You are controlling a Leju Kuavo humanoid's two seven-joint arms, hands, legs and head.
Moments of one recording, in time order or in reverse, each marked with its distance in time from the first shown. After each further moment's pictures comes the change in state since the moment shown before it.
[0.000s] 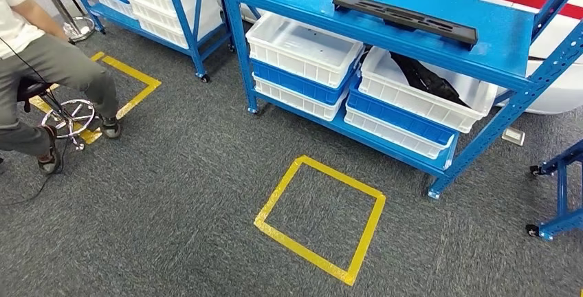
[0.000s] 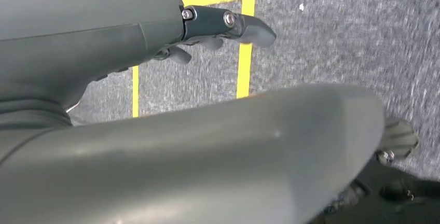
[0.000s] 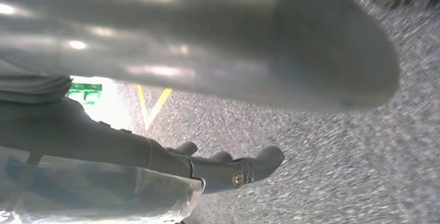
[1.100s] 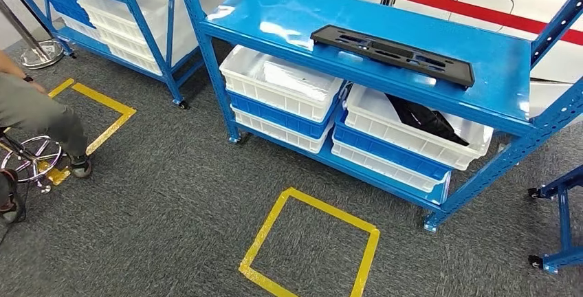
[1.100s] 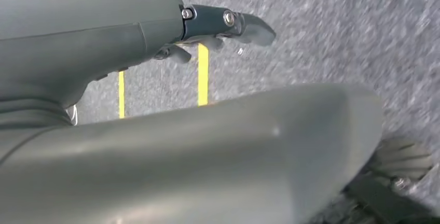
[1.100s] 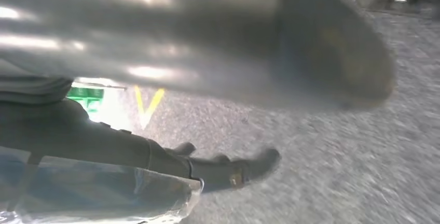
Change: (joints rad) left arm -0.003 0.001 0.000 0.001 -0.018 -0.001 0.008; right arm 0.001 0.002 0.000 0.004 0.001 -0.001 0.005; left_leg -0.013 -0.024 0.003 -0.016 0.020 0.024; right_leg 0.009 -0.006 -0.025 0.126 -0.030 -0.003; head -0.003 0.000
